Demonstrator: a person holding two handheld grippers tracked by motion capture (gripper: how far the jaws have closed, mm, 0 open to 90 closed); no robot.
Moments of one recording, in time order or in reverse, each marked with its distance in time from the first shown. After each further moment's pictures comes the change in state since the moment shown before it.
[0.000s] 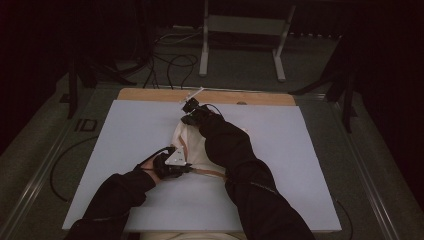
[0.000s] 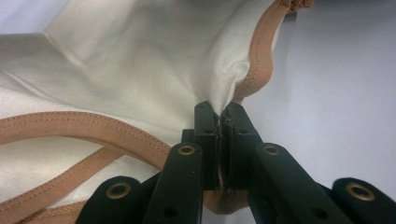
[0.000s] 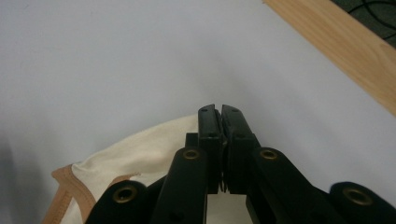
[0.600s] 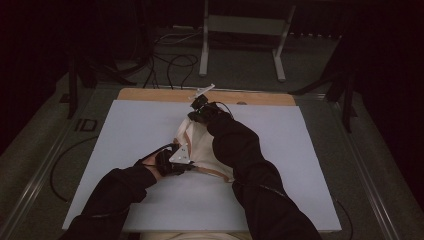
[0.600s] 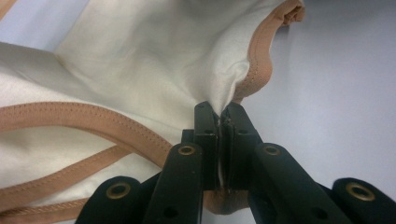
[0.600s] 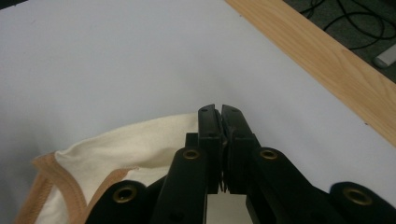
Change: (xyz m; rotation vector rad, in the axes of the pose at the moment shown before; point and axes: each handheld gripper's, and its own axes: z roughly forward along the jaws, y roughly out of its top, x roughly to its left) left arm 0.000 0.024 -0.011 0.054 0.009 0.077; right arm -0.009 -0.007 -0.032 -0.052 -0.027 0.022
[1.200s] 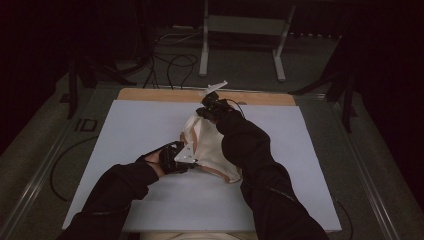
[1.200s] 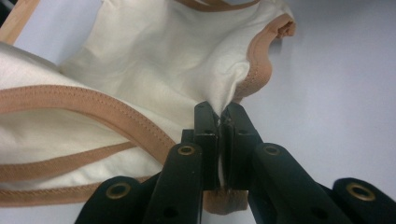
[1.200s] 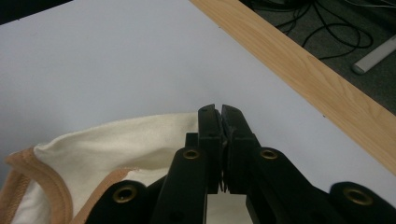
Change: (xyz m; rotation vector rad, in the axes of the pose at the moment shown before) left arm -0.002 0.024 -0.009 0.019 0.005 0.061; right arm -0.010 -0.006 -0.036 -0.047 -0.034 0.018
